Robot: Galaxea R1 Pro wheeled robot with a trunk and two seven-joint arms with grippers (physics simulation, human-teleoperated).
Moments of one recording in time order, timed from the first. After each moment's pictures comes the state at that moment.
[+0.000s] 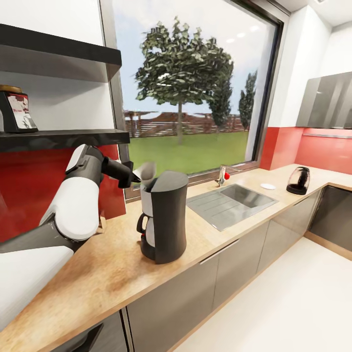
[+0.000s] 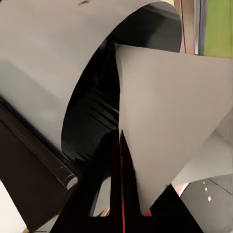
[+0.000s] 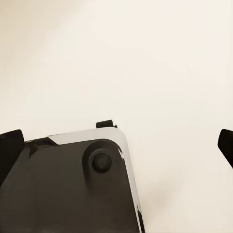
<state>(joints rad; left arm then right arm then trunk) -1.48 -0.15 0.74 -0.60 1.32 0.49 1.26 -0.02 -0.04 -0.09 -0.18 -0.10 -0.20 -0.03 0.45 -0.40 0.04</state>
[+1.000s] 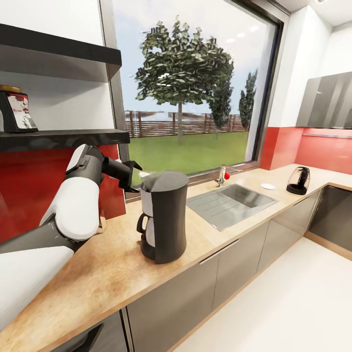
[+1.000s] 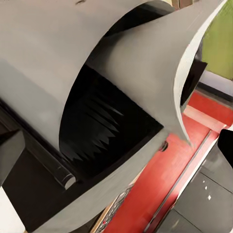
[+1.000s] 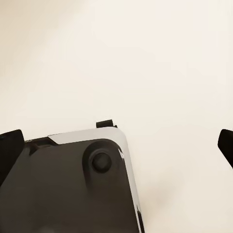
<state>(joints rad) -1.48 -0.15 0.74 -0.60 1.32 0.50 1.25 -0.02 -0.04 -0.08 -0.18 -0.10 -0.20 -0.03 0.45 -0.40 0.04</state>
